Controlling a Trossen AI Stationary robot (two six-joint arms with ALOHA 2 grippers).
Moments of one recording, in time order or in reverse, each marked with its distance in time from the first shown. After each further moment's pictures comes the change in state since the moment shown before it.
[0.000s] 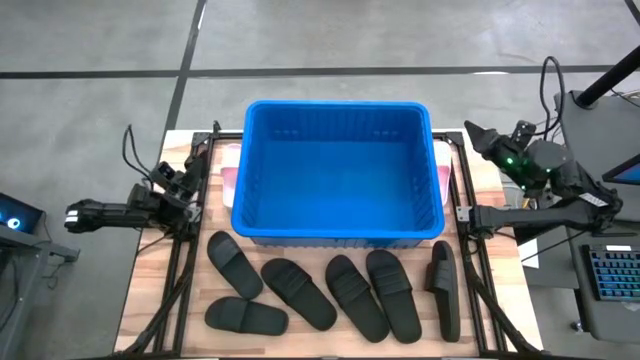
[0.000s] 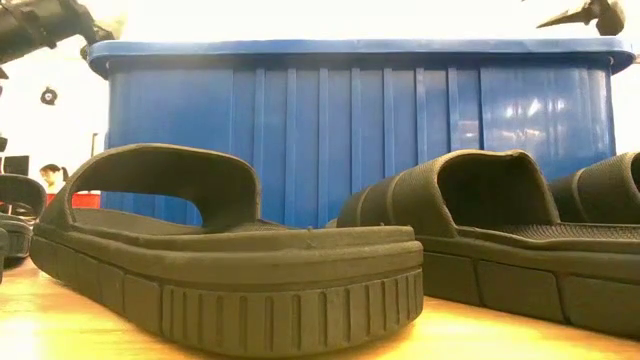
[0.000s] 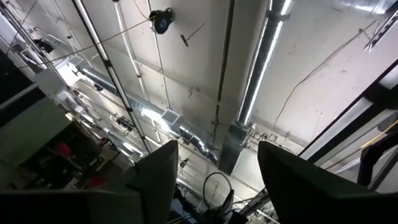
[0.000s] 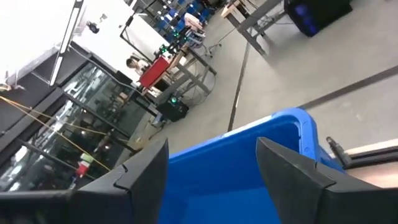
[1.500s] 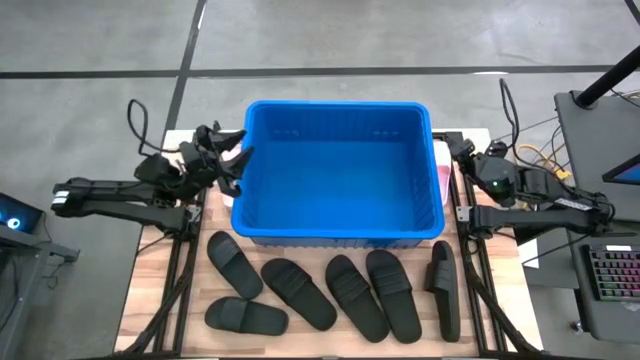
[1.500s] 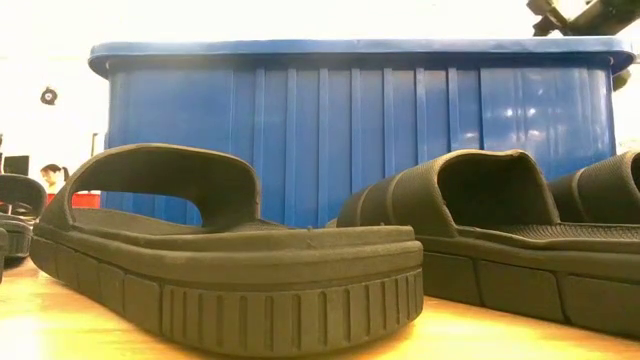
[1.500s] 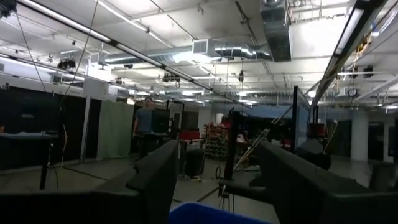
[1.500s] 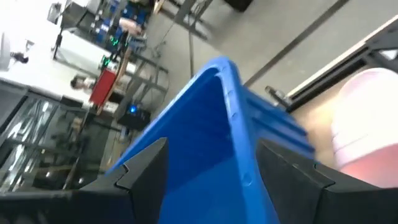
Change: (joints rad) left arm 0.000 0.472 0.616 -0.469 0.001 0.488; right arm -0.064 0.002 -0.250 -0.115 0.036 0.503
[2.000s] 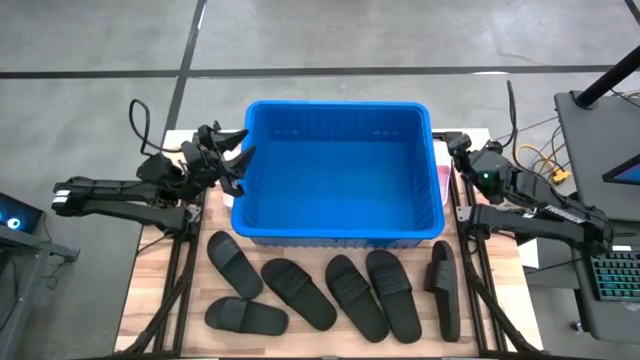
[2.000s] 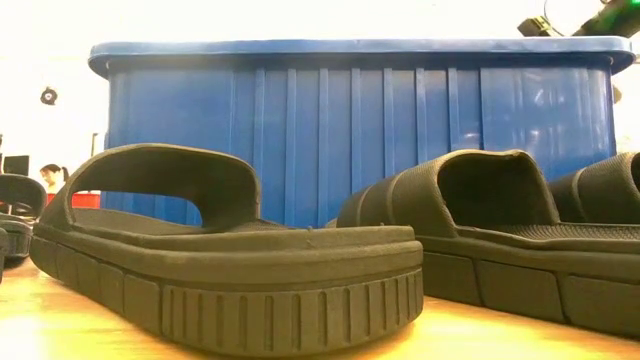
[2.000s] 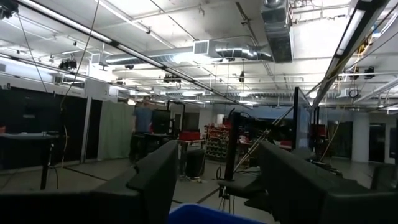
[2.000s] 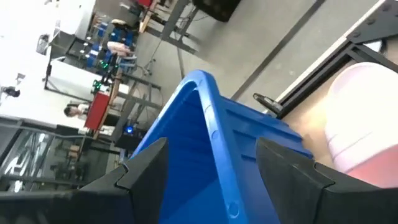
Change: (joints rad) left arm 0.000 0.026 0.004 0.018 -0.004 0.000; right arm -0.243 -0.007 -0.109 0.180 -0.149 -0.027
